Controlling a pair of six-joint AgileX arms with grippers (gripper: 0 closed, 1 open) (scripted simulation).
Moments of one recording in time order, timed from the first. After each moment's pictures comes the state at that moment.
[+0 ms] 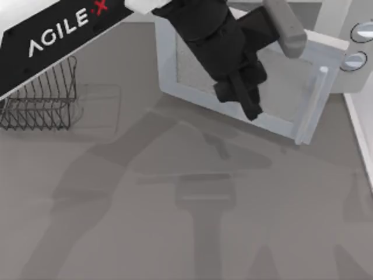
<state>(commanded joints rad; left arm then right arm) -0.73 2.05 2.03 -1.17 0.34 0.61 0.00 0.00 0.00 0.00 0.00 0.00</state>
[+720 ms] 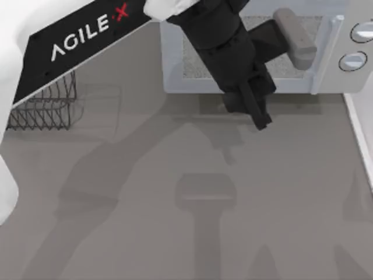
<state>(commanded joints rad) -0.76 2.10 2.06 -1.21 0.35 0.59 0.00 0.00 0.00 0.00 0.00 0.00</state>
